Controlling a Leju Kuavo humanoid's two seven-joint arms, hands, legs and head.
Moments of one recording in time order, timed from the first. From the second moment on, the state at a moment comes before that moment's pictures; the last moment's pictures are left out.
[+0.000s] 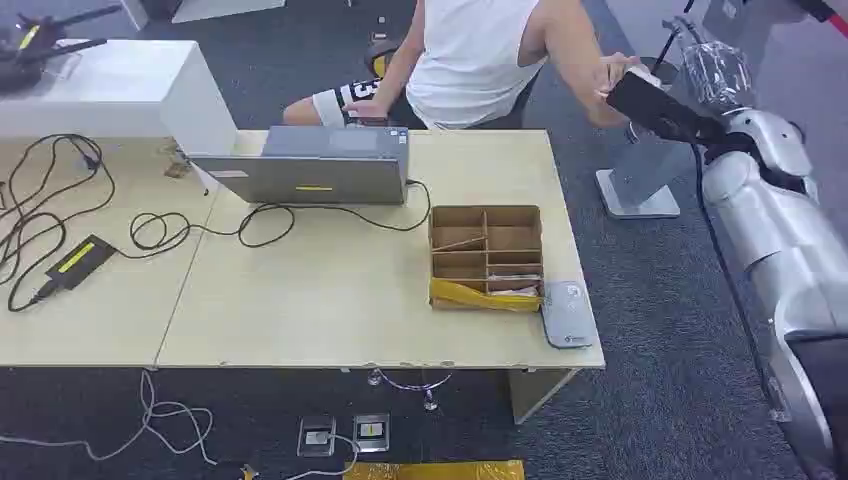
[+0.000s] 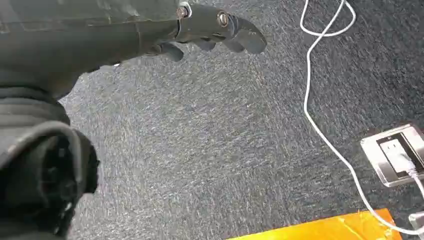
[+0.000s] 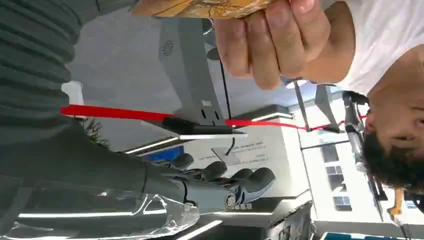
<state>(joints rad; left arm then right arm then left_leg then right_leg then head) -0.19 0.16 -0.53 -0.21 0.09 0.43 -0.12 -1.23 -0.30 0.48 -0.50 0.81 -0.29 -0.23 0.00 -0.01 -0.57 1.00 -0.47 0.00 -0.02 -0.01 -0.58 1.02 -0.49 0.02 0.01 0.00</state>
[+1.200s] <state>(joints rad) -0.19 0.17 -0.53 -0.21 0.08 0.42 -0.11 -1.23 -0.30 0.52 -0.47 0.78 -0.28 -0.26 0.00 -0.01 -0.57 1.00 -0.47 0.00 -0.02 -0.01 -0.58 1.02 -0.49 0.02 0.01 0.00</state>
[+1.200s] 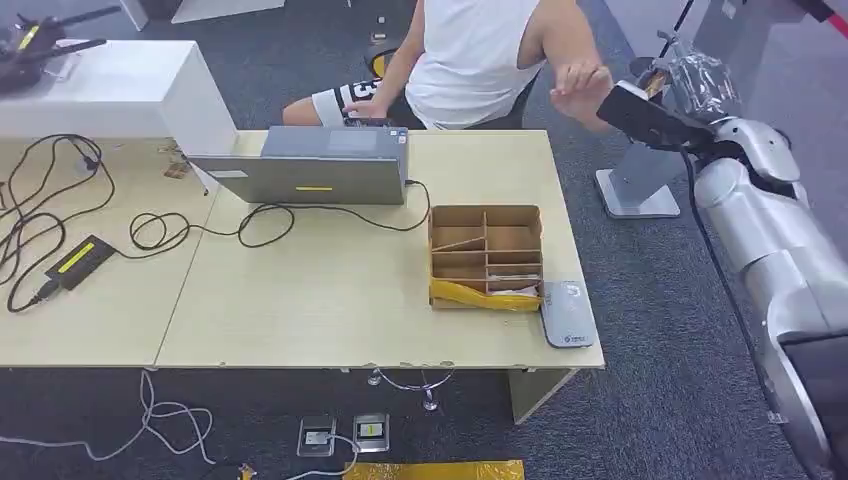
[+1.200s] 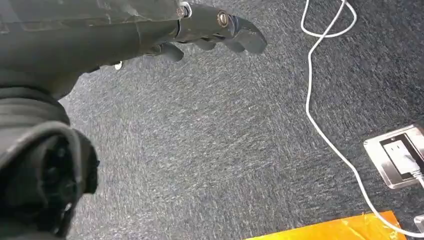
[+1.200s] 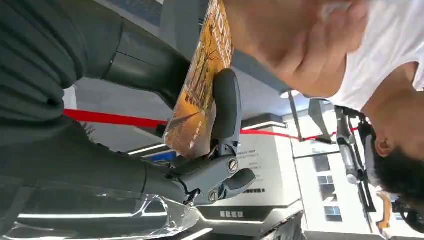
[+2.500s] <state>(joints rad) -0.16 0.17 -0.53 -0.21 0.11 0.45 -0.13 -0.59 -0.44 0.25 -1.10 0.37 0.04 -0.17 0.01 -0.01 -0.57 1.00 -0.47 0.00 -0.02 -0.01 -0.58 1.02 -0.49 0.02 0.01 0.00</state>
